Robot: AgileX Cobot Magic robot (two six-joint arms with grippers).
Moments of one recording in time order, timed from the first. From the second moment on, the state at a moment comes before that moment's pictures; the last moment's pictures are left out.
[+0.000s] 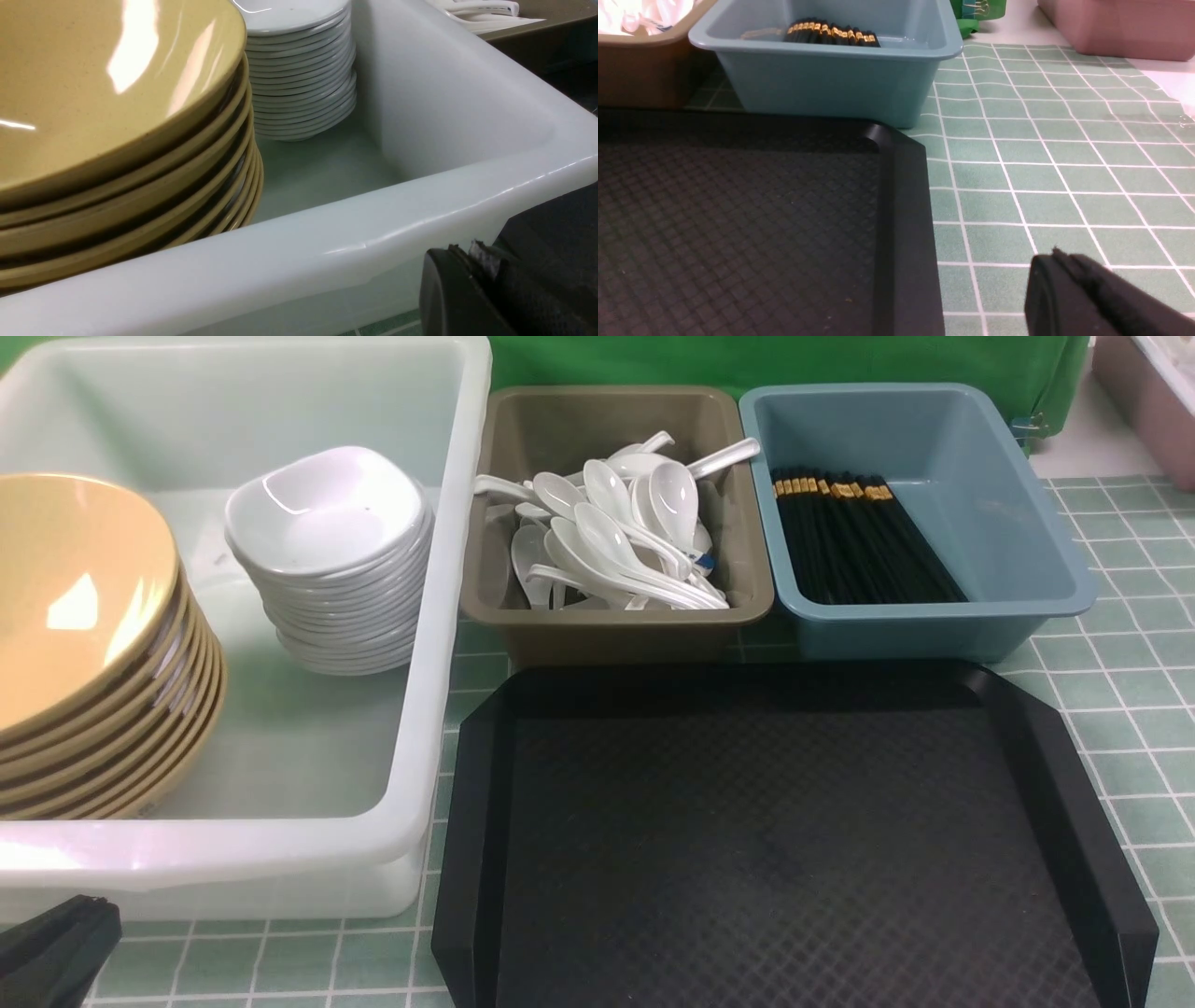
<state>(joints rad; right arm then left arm) -0.03 -0.01 0.03 -0.12 0.32 0.09 -0.24 0.07 -0.22 0.03 0.54 0.09</state>
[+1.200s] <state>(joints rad) -0.03 -0.01 0.03 -0.12 0.32 0.09 0.07 -0.01 0.03 -0.10 0.31 0.08</state>
